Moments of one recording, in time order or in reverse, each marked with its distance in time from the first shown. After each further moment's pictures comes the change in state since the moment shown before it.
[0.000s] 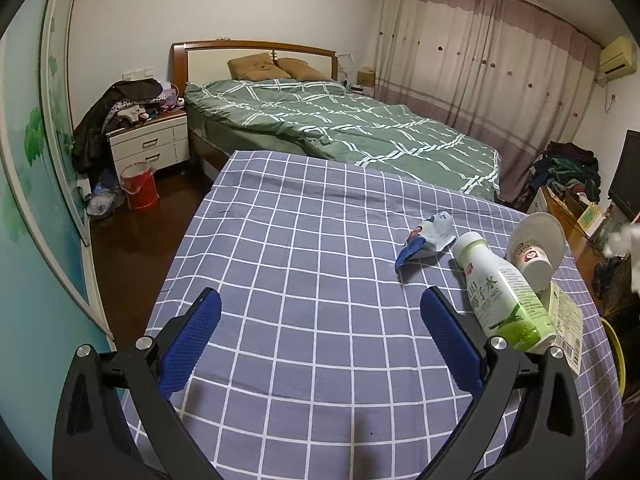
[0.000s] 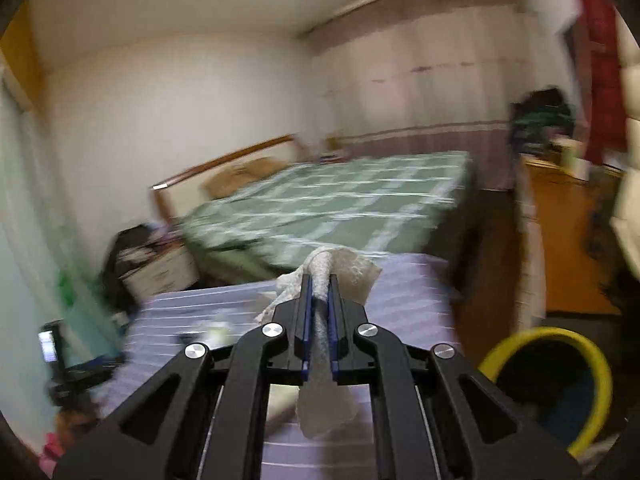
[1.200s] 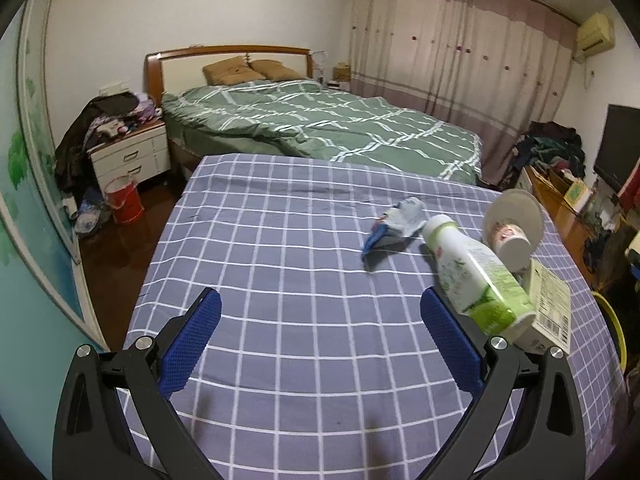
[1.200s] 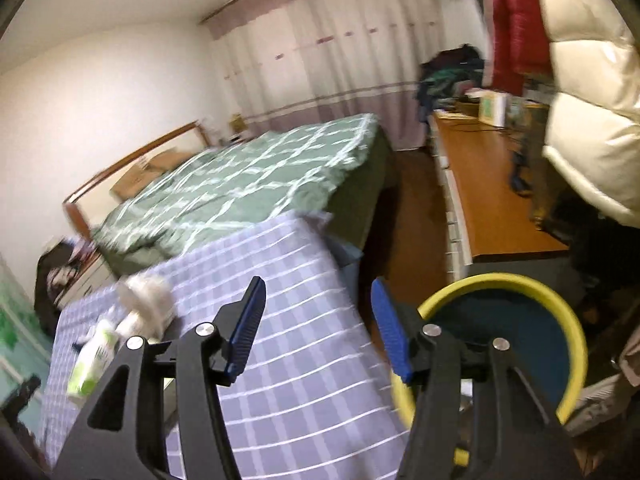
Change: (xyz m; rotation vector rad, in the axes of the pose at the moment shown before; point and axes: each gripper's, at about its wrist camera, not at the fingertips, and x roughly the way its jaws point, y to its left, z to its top) left arm -0.005 -0.027 -0.006 0.096 0.009 -0.049; right arm 0.068 -0.037 -0.052 0.077 0.101 -0.162
